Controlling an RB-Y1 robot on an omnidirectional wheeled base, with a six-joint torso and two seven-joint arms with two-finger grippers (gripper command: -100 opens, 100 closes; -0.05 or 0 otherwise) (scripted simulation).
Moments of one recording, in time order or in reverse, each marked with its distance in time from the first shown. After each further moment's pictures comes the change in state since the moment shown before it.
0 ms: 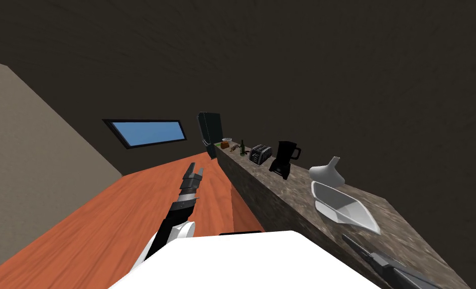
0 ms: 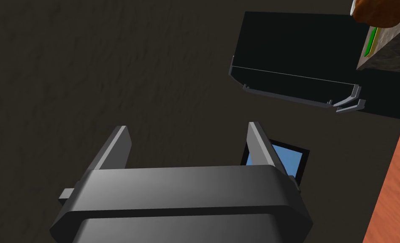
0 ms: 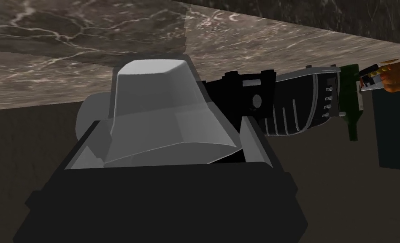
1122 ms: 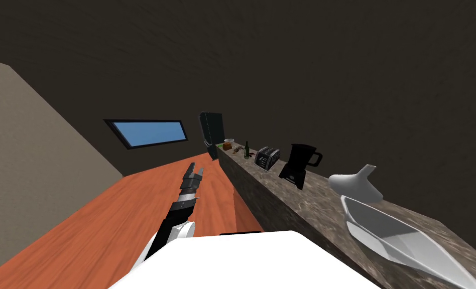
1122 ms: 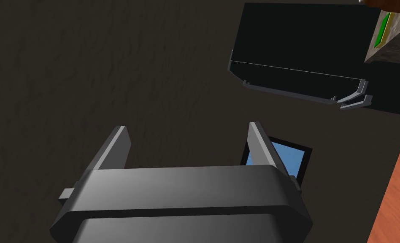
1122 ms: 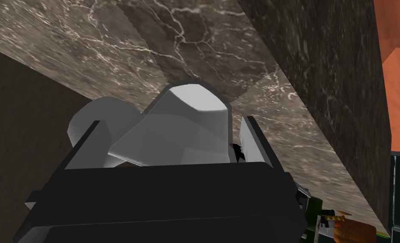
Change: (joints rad) left arm 0.000 0.000 0.000 0.000 0.000 0.000 0.000; right arm 0.341 -0.211 -0.170 0.113 0.144 0.042 0.104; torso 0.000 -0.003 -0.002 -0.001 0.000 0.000
